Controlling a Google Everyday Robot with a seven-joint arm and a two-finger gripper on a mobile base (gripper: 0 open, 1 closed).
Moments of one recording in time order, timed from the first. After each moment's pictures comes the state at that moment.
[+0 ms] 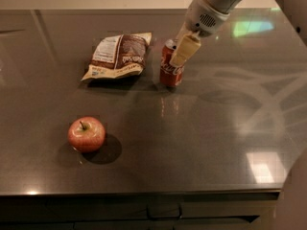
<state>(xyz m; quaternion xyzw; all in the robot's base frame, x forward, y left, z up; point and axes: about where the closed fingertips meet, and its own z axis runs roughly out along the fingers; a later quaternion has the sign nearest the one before) 0.616 -0.079 0.930 -0.61 0.75 0.11 0.21</state>
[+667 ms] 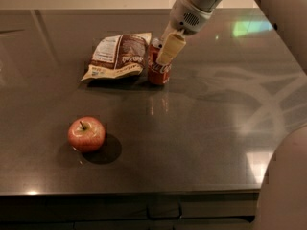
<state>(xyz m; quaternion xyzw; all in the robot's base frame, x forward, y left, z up) 0.629 -0.042 0.928 -0.63 0.74 0.12 0.21</state>
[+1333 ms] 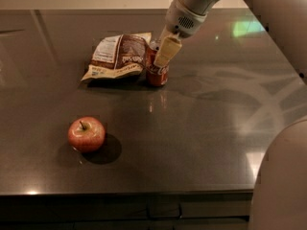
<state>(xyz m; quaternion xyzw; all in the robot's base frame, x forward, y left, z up) 0.634 -0.034 0.917 -0.64 0.73 0.11 0.20</state>
